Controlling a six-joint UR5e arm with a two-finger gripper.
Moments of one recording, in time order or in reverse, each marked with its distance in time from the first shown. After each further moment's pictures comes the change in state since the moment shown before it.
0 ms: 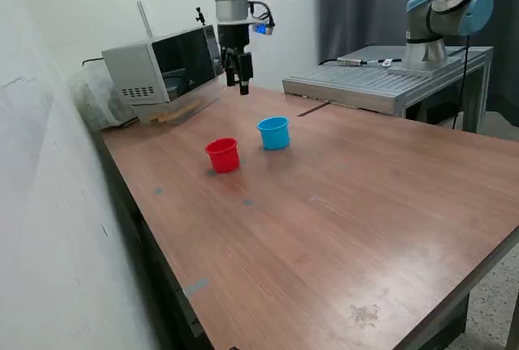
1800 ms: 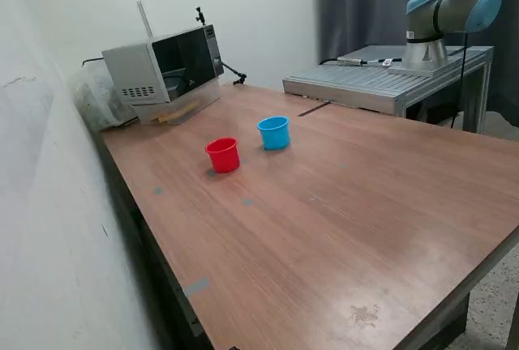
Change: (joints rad) arm 0.219 -0.727 0.329 0.939 0.002 0.129
